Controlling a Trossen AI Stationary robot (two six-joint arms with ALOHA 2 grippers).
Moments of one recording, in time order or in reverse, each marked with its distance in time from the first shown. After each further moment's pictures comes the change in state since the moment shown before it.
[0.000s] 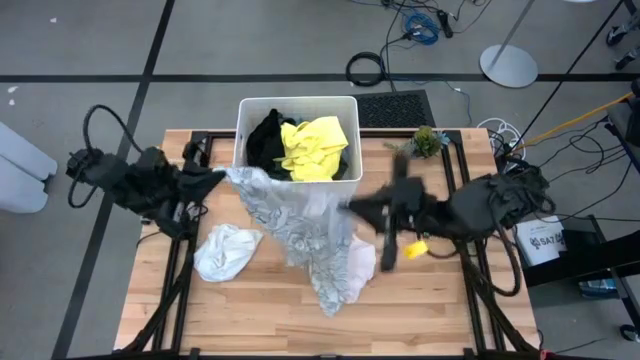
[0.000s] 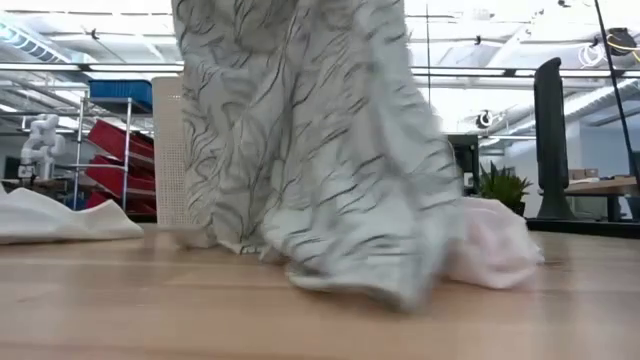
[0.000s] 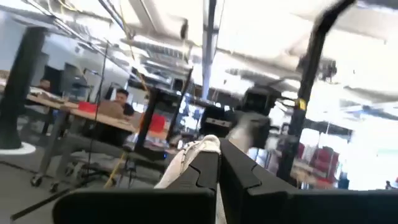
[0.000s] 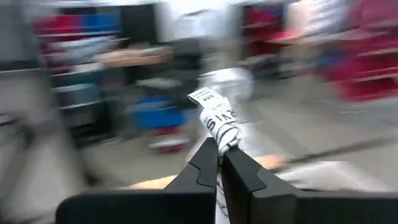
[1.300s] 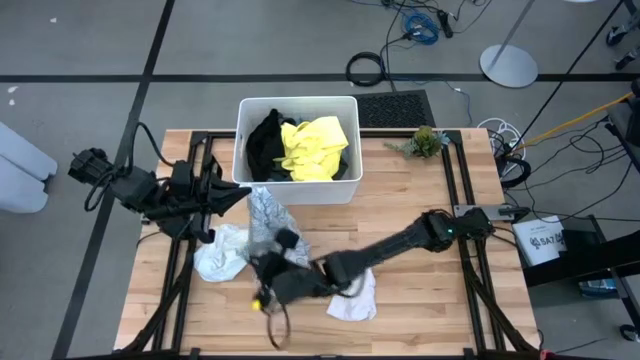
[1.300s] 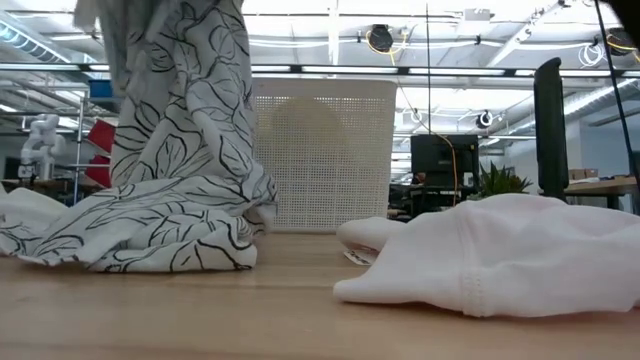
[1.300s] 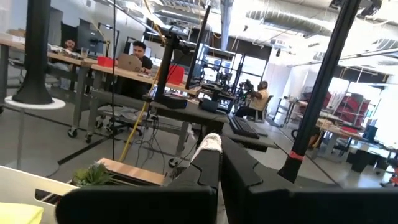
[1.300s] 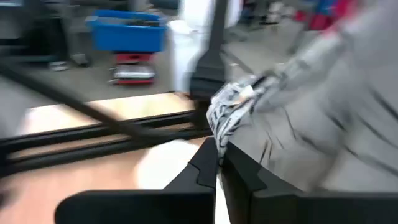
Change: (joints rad) left arm 0.009 0.028 0.000 -0.218 -0.049 -0.090; right arm -0.138 0.698 -0.002 0.387 -0.016 0.049
